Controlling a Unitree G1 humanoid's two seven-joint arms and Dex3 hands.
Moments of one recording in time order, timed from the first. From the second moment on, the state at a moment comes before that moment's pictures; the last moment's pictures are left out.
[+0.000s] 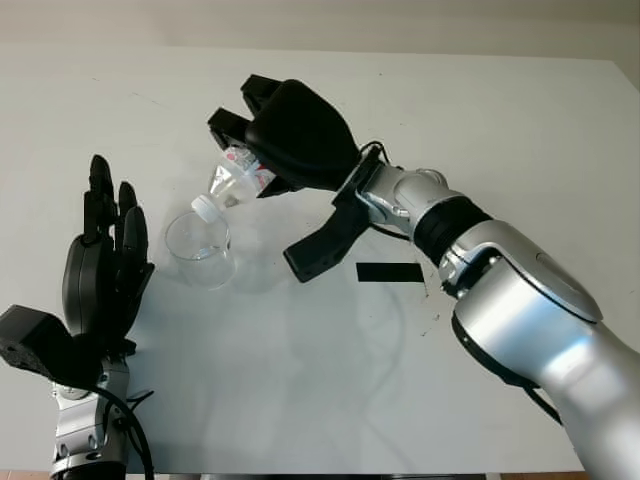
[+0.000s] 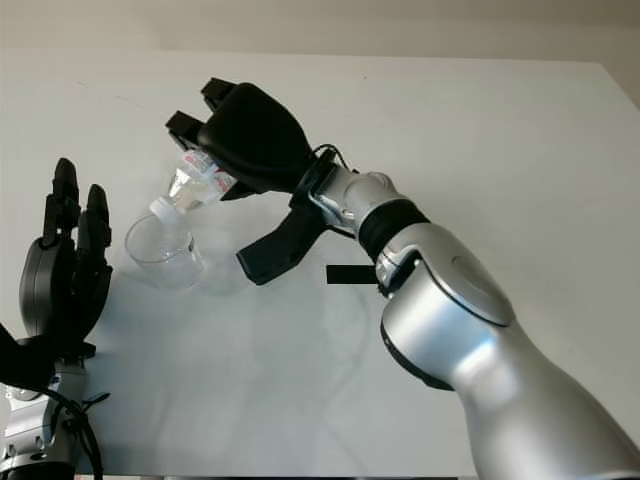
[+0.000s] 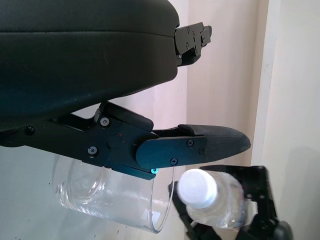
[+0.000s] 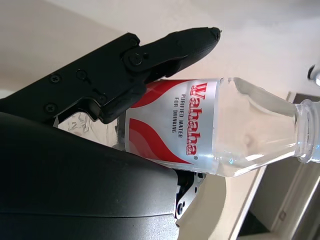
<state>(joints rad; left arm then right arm) -0.12 0.21 0.32 0.15 -0.31 -0.28 -0.25 -1.38 -0.16 0.86 1.30 -1.10 -0.44 -0.91</state>
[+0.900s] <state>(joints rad) -0.13 0.20 0.32 0.16 -0.30 -0.30 -0.25 -1.42 -0.16 1.01 1.31 -1.25 -0.34 -1.09</state>
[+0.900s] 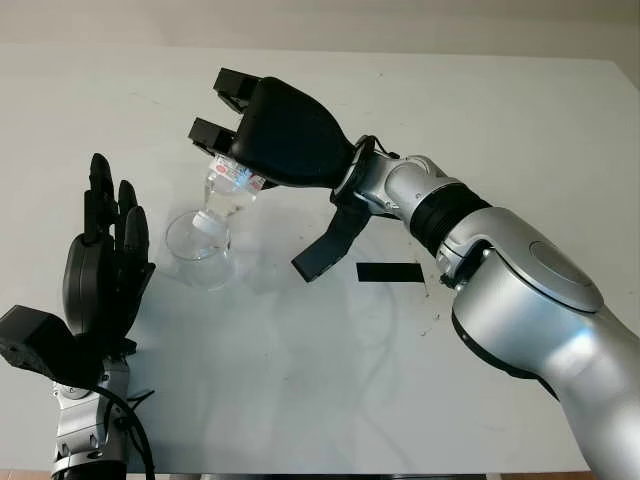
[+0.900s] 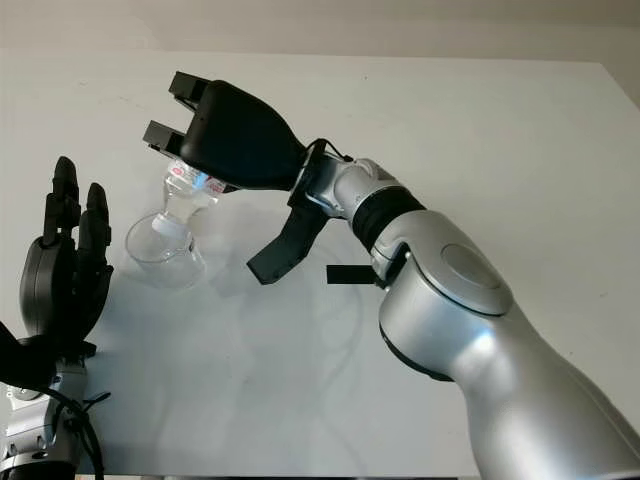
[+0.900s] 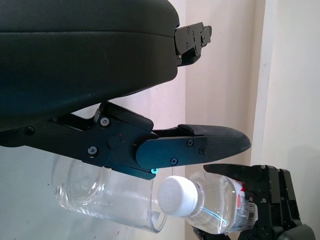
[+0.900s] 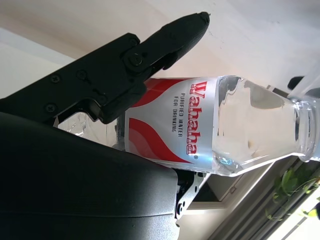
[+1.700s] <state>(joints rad) -0.13 0.21 0.32 0.16 -0.31 -0.30 -0.26 -1.24 -0.14 0.31 1.27 -0.38 -0.54 -0.27</state>
